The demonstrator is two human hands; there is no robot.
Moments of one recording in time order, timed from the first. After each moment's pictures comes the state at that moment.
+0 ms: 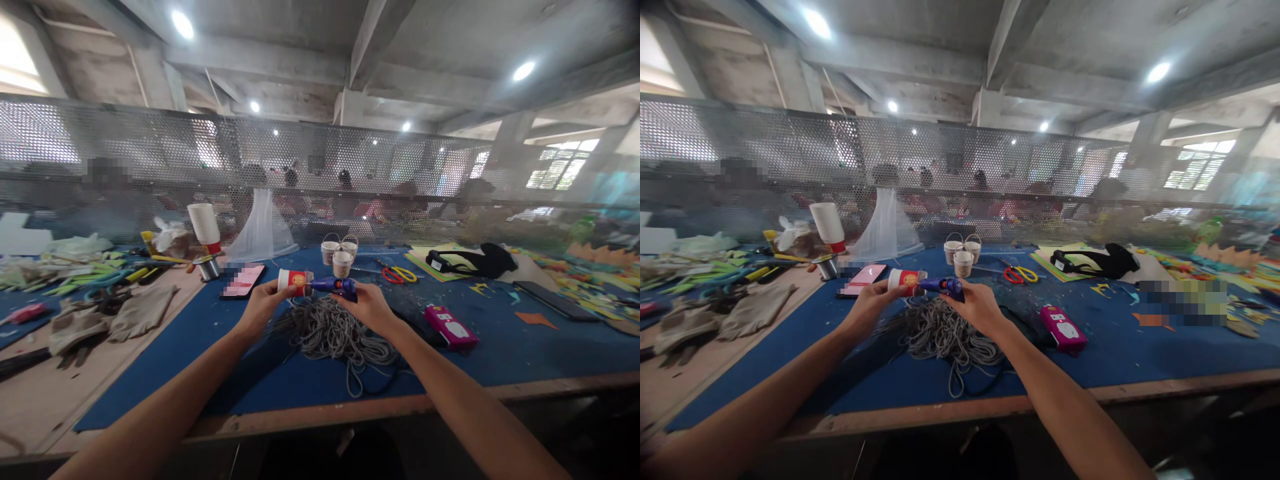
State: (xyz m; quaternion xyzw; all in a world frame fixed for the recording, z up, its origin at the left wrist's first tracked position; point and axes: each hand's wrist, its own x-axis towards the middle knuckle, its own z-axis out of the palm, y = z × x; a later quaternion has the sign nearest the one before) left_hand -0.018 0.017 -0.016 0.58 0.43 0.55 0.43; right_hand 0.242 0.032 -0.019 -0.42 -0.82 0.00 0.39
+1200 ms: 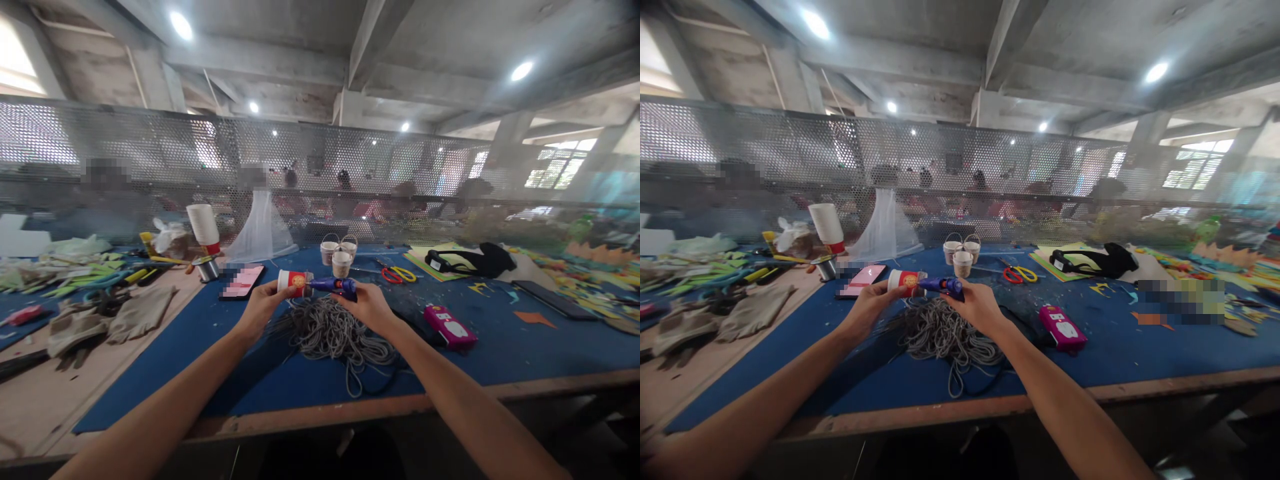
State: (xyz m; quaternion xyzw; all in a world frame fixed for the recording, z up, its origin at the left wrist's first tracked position) left_hand -0.017 0.017 -0.015 0.56 0.42 0.55 0.44; right_hand 0.243 0.032 -0.019 -0.42 -0.82 -0.01 0.39
